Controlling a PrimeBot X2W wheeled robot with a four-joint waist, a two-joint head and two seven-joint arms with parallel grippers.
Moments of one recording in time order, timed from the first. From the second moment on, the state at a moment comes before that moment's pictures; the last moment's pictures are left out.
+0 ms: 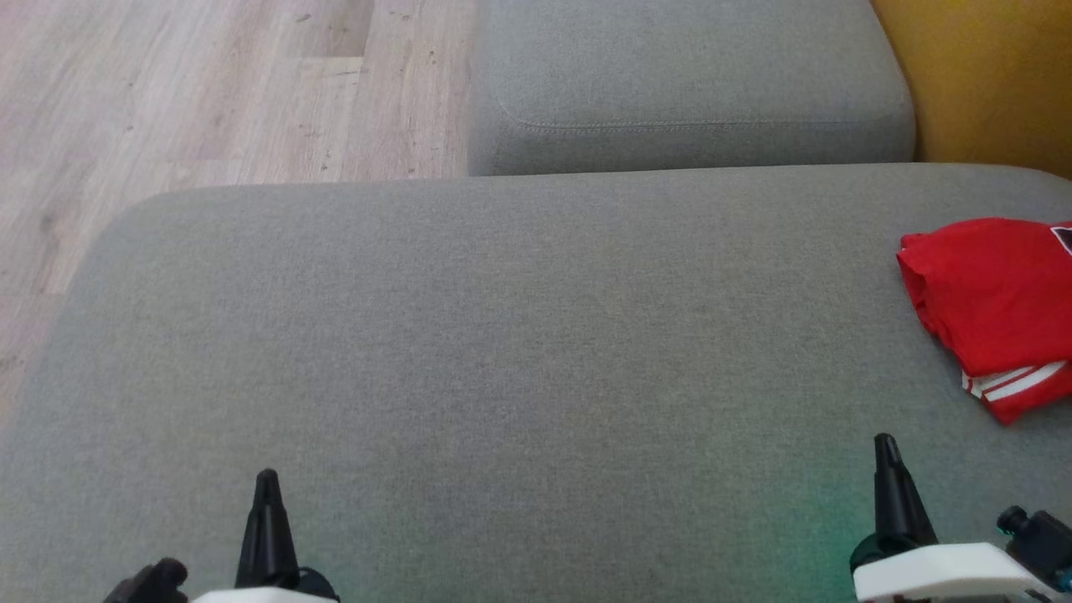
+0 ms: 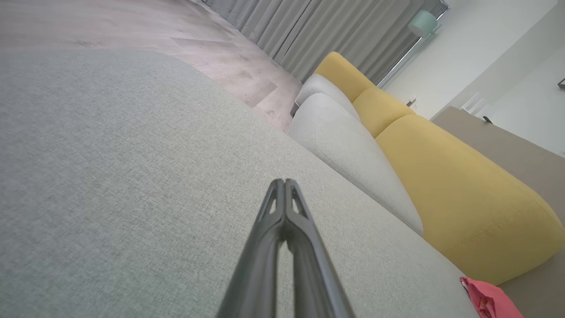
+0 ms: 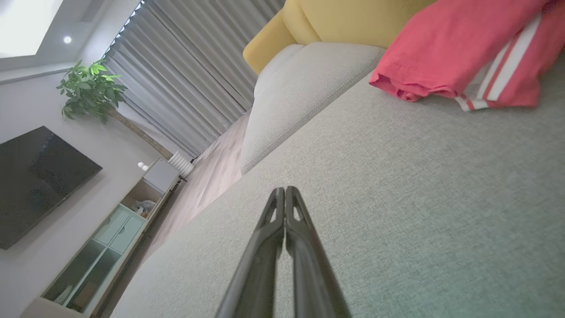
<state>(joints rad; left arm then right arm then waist) 0.16 0.07 -0.13 0.14 -0.75 -0.03 -0.14 0.15 -0.05 0.03 0.21 0.74 0.13 -0.13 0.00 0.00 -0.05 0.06</state>
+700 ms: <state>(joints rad) 0.11 0.07 -0.09 0.17 -1.00 -0.05 -0.08 0.10 -0.05 0.00 0.23 0.99 0.13 -0.08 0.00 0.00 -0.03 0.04</state>
